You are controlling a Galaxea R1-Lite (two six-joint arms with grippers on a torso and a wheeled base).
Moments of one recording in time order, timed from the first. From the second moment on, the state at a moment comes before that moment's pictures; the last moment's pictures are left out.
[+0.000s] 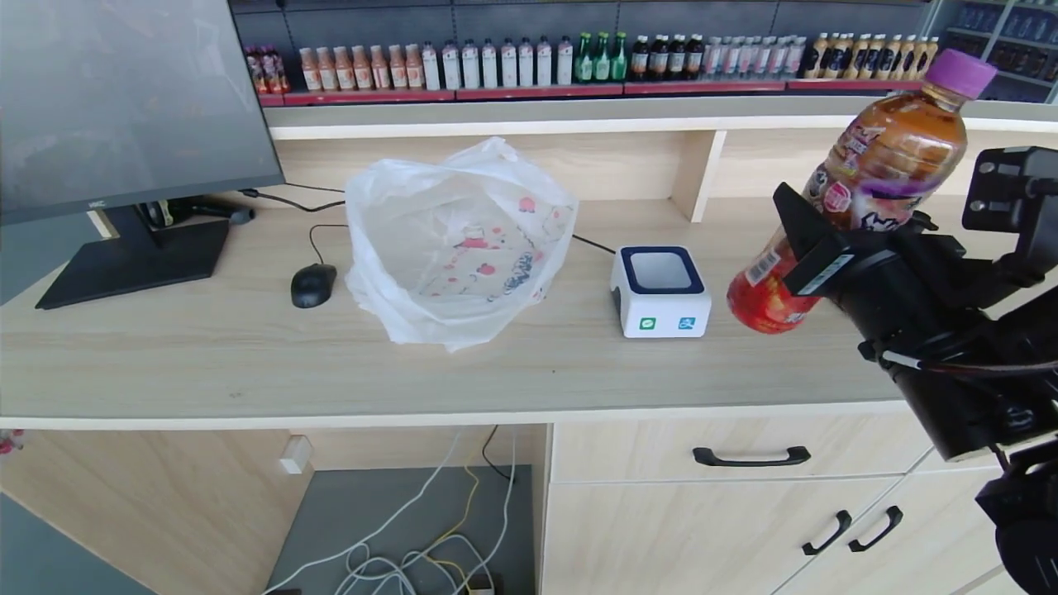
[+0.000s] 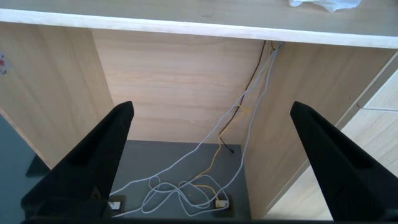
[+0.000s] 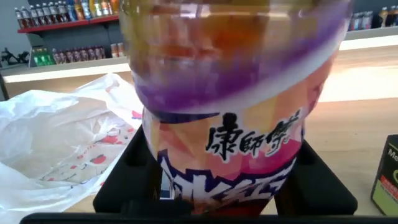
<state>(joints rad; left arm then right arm) 0.00 0.00 0.00 0.00 0.00 0.00 0.50 1.65 -0.57 -1.57 -0.32 -0.09</state>
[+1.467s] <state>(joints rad) 0.00 0.00 0.00 0.00 0.00 0.00 0.47 1.79 -1.04 -1.28 -0.11 -0.52</state>
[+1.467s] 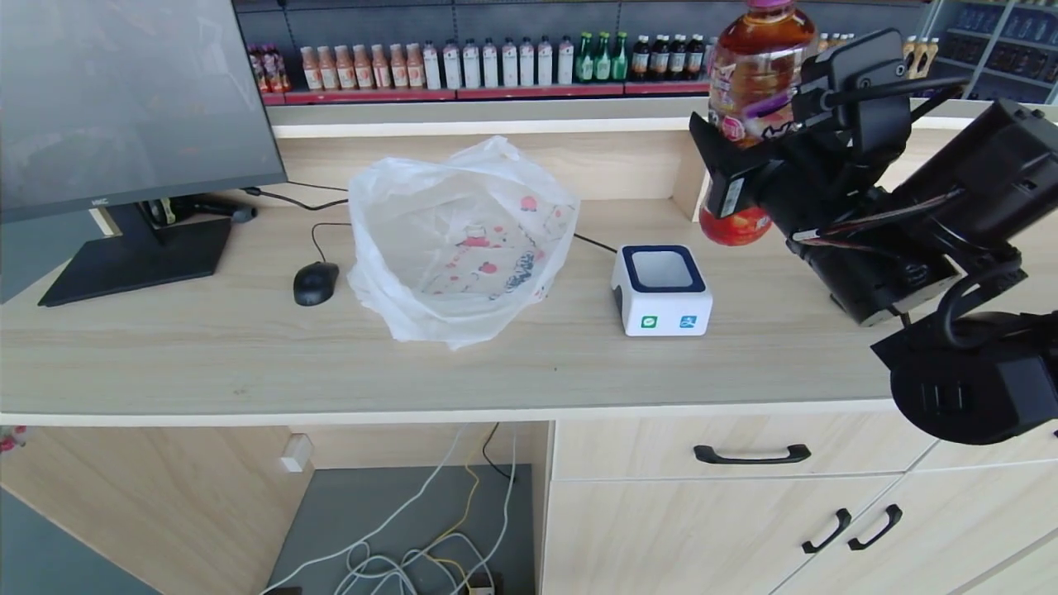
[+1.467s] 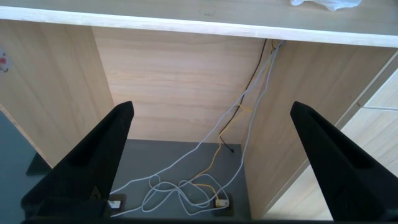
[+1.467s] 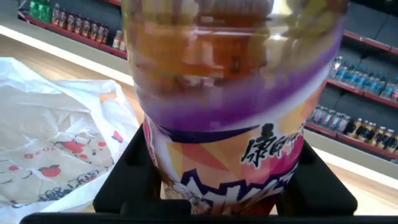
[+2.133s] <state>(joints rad) 0.00 0.00 0.00 0.00 0.00 0.00 0.46 1.86 -1.07 -1.28 0.19 -0.73</state>
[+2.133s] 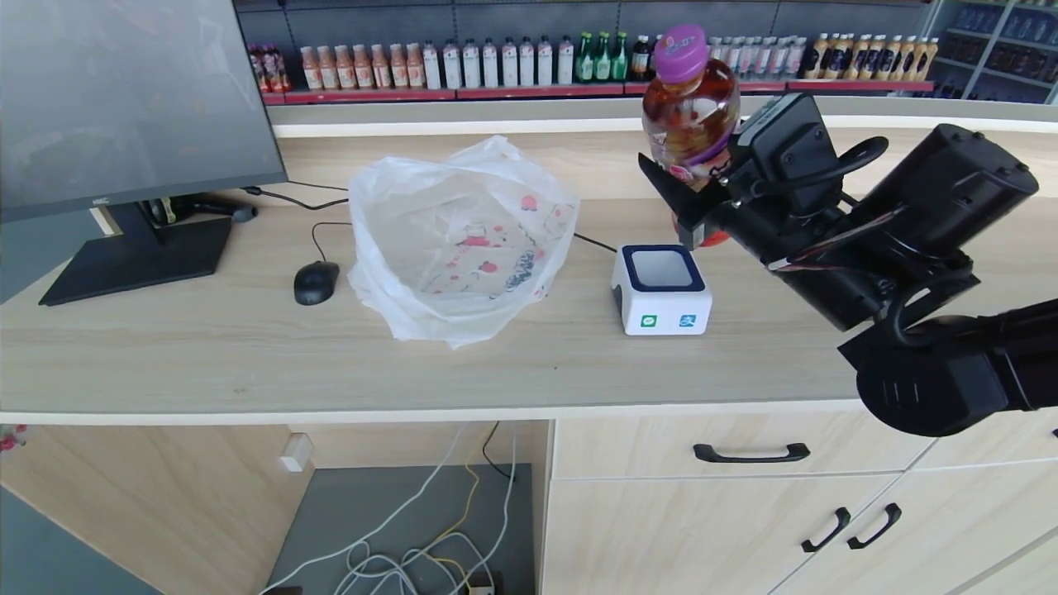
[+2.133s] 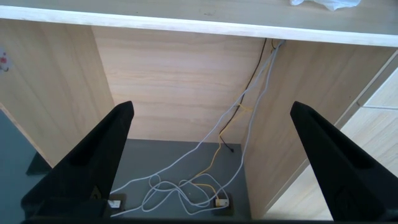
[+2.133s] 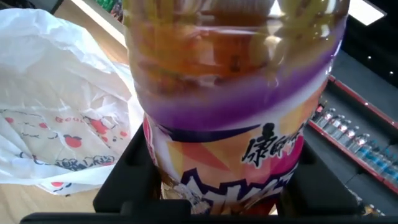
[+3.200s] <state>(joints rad) 0.00 0.00 0.00 0.00 0.00 0.00 0.41 1.98 -1.10 -1.41 0.61 -0.93</state>
